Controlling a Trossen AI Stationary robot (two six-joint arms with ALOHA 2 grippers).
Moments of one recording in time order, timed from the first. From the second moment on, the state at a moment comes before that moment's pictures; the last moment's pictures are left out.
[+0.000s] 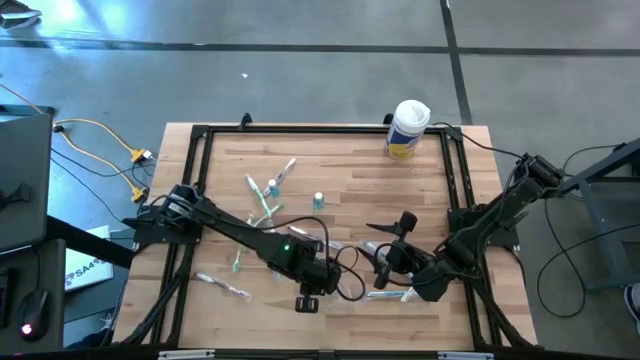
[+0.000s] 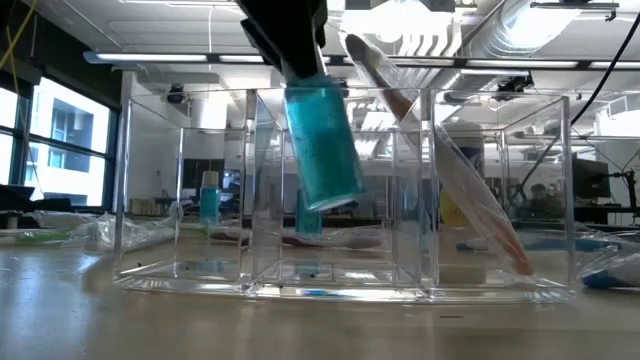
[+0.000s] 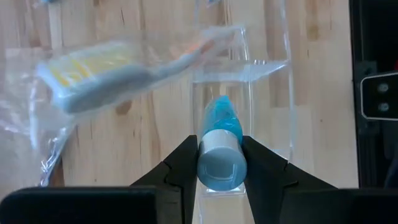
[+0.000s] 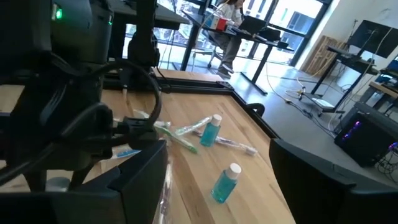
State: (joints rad) left arm -0.40 1.98 1.75 -0.88 -0.06 -0.35; right arm 0.71 1.41 1.03 -0.13 1.14 0.22
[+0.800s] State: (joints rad) left arm -0.40 1.98 1.76 -0.89 -0.07 -0.34; right arm 0.71 1.41 1.03 -0.14 1.12 0.22
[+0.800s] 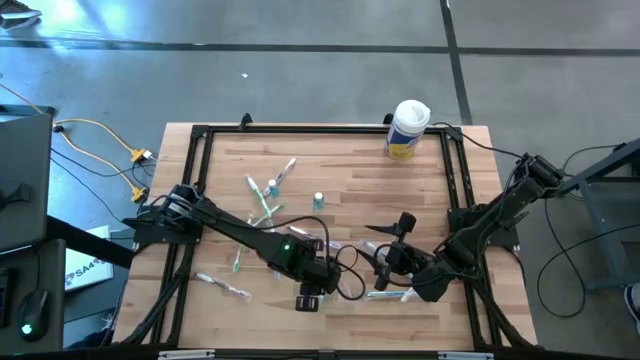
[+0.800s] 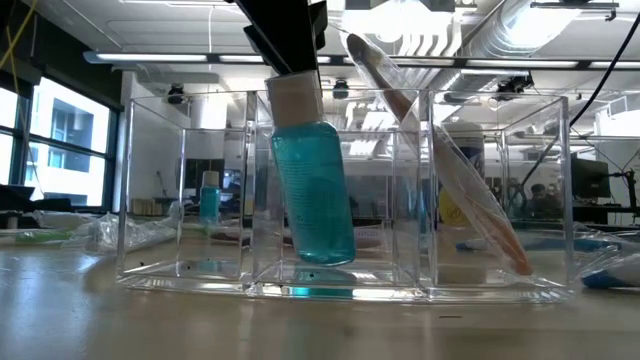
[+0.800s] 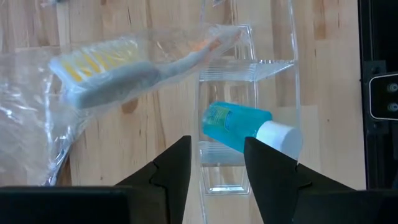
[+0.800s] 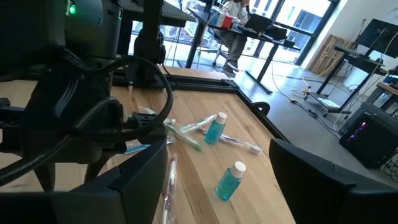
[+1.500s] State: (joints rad) left arm -0.41 1.98 2.12 -1.55 -0.09 -0.36; right arm 0.87 1.25 1.03 -0.41 1.07 0.54
